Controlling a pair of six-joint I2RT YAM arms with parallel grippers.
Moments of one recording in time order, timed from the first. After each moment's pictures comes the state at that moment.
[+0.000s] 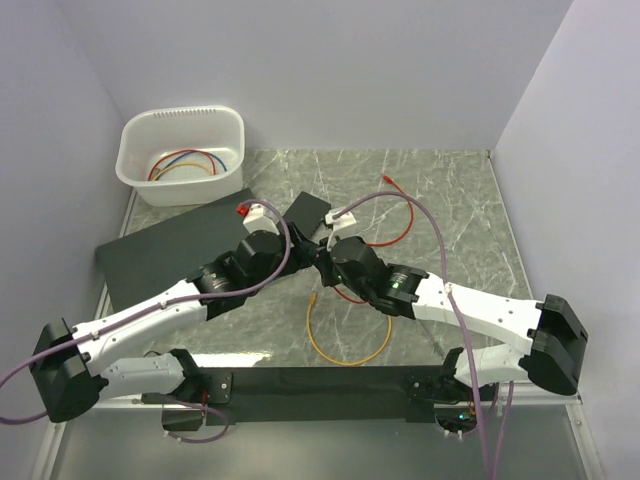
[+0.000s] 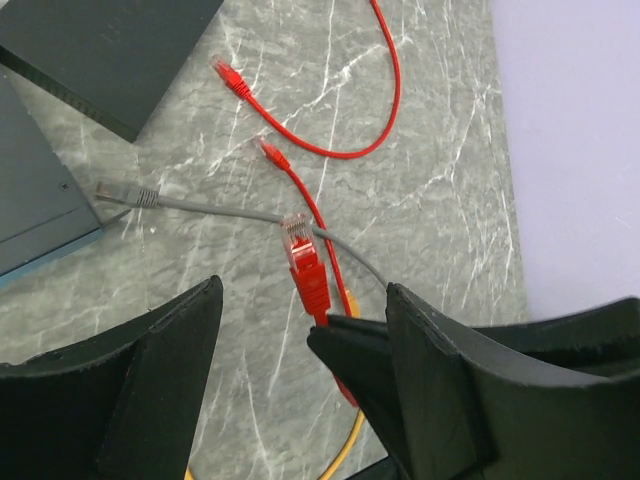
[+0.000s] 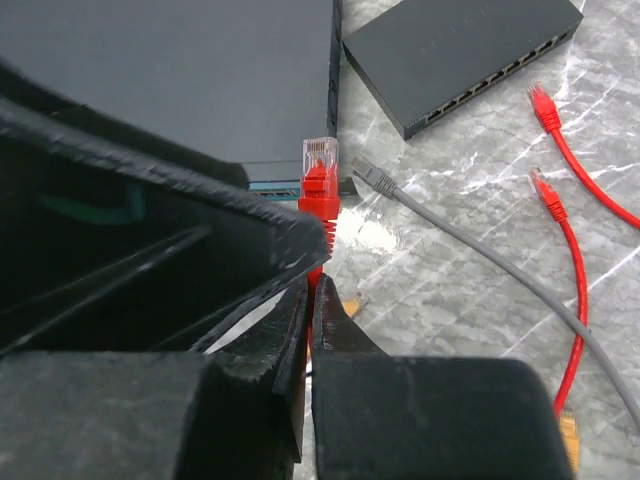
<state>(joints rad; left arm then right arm) -0.90 1.11 0.83 -0.16 -0.37 -0.94 1.03 1.28 0.91 -0.14 0.37 0.43</state>
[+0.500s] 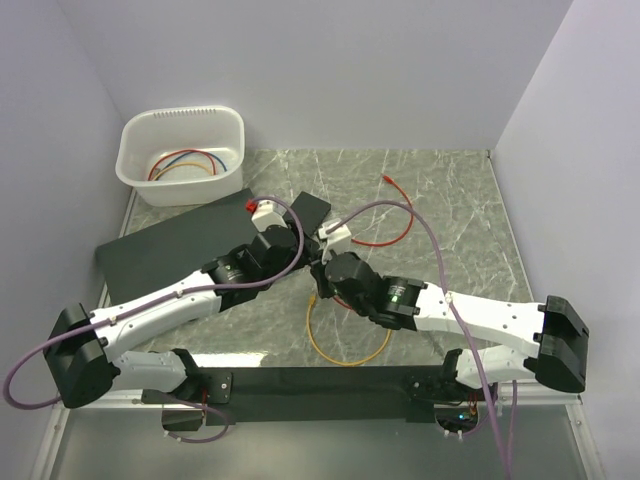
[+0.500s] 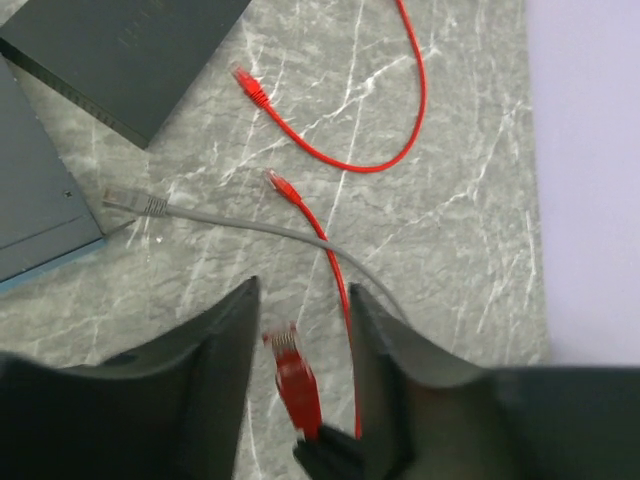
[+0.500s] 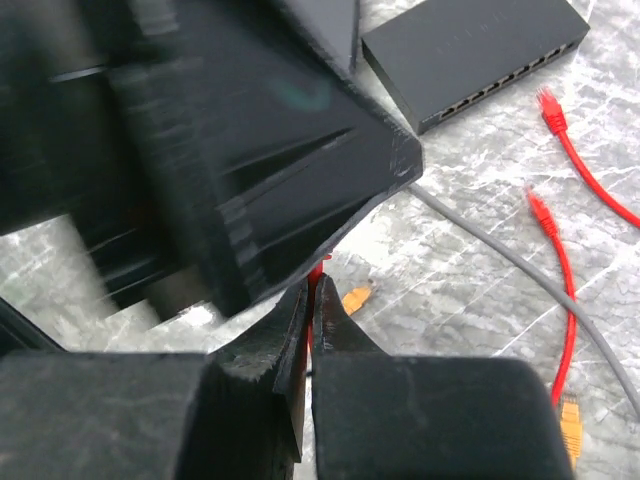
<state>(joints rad) -0.92 1.22 0.90 -0.18 -0.44 -0.97 1.14 1.24 0.89 -0.14 0.47 0.42</state>
